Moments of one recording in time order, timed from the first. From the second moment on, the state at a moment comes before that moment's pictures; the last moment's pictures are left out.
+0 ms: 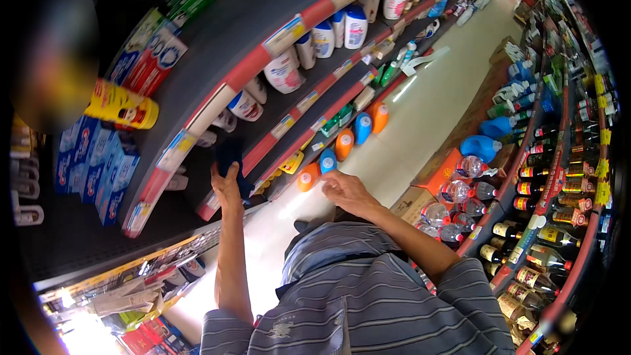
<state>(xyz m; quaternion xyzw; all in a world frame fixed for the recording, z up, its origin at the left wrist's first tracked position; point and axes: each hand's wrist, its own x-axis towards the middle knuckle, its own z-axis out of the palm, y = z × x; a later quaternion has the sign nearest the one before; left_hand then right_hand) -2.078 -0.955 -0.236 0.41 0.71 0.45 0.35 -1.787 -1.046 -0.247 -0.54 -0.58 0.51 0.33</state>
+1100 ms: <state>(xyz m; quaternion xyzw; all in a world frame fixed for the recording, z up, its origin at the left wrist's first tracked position) -1.974 -0.917 -0.300 0.18 0.75 0.61 0.19 -1.583 -1.058 -0.289 -0.67 -0.39 0.53 0.34</state>
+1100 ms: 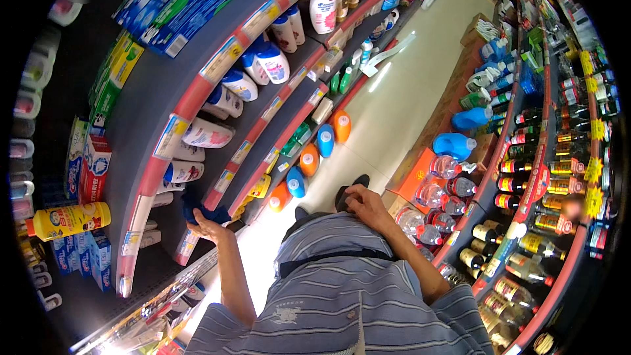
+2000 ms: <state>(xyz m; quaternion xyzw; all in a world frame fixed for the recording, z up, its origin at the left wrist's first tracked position) -1.639 -0.812 -0.245 0.46 0.62 0.48 0.41 -1.369 -1.074 -0.301 -0.70 -0.27 0.54 0.38</state>
